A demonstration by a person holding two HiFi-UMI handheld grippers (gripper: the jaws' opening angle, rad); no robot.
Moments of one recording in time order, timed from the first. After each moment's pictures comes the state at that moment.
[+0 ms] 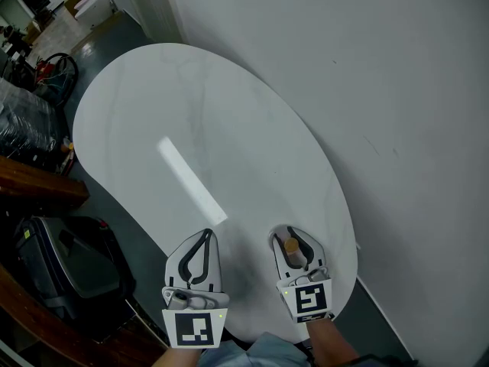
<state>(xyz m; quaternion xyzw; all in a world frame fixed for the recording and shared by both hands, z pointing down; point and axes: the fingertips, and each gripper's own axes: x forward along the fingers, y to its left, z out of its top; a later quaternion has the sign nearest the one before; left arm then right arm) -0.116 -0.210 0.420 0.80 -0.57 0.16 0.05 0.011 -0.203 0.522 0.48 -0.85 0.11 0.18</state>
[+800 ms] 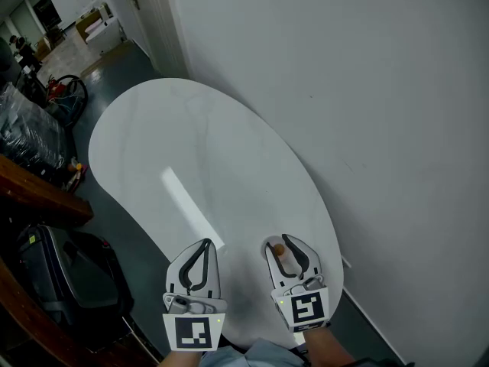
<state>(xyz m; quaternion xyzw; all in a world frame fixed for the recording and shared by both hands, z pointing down) -0.114 -0.202 0.378 0.79 -0.61 0.09 0.04 0.006 -0.209 0.458 0.49 -0.86 0.10 0.13</state>
